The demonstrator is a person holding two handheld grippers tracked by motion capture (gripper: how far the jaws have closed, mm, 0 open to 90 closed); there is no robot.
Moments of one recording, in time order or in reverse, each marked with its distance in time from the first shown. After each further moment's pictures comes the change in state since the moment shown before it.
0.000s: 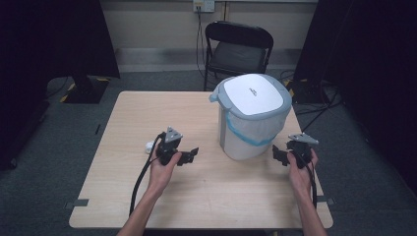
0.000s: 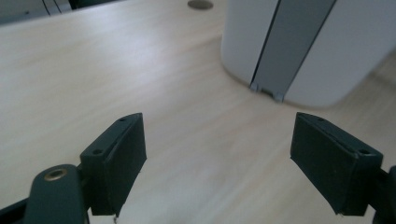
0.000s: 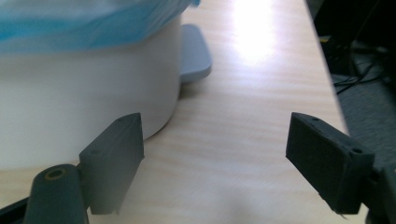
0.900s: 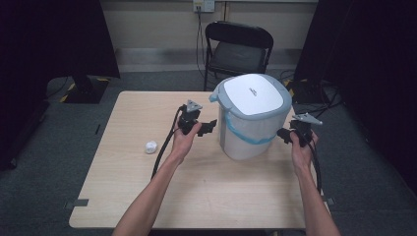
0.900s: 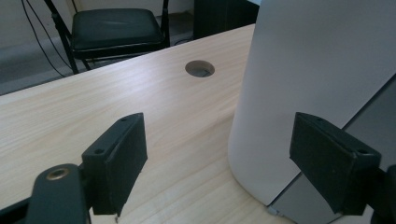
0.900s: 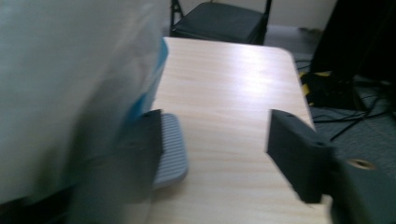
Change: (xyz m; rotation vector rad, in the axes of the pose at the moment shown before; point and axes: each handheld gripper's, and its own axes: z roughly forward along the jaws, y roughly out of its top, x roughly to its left) left arm 0.014 0.067 0.072 -0.103 -0.028 -0.026; right arm -0.025 0.049 0.036 -0.138 0.035 0.041
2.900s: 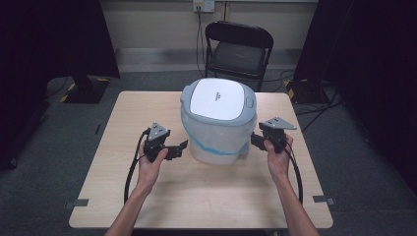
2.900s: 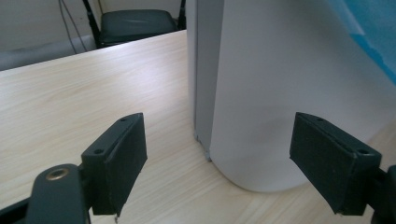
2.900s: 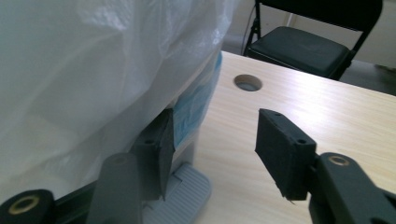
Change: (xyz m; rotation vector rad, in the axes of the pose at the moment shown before) left arm 0.013 -0.062 -0.114 -0.024 0.072 0.016; right arm 0.097 0.013 -0.035 -0.058 0.241 -0.154
